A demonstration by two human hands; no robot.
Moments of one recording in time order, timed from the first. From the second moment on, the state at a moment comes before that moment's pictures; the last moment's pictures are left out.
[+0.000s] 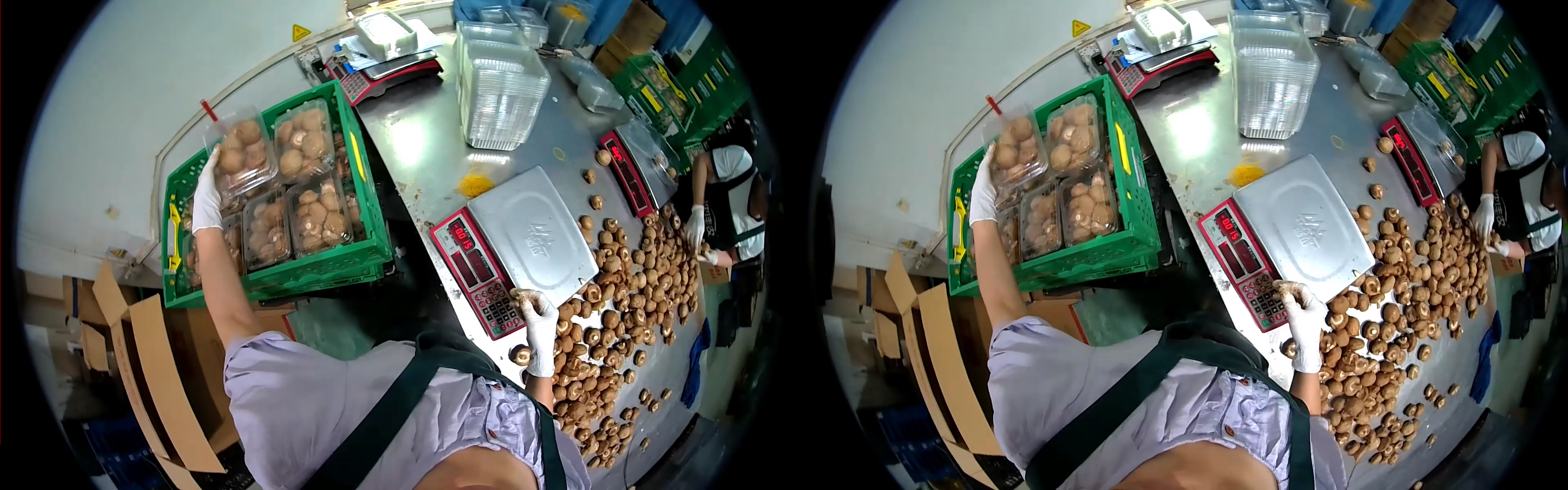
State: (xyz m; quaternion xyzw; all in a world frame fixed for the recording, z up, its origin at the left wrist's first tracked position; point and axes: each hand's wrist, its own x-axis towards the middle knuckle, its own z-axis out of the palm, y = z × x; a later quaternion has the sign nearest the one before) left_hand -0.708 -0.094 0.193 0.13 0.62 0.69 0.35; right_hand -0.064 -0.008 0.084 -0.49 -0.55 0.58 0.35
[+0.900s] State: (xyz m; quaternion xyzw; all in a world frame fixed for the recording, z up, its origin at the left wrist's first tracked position) left_hand -0.409 0.346 0.172 0.77 0.63 0.10 -0.05; right_hand 0.001 -0.108 0.097 -0.72 -0.44 0.31 0.43
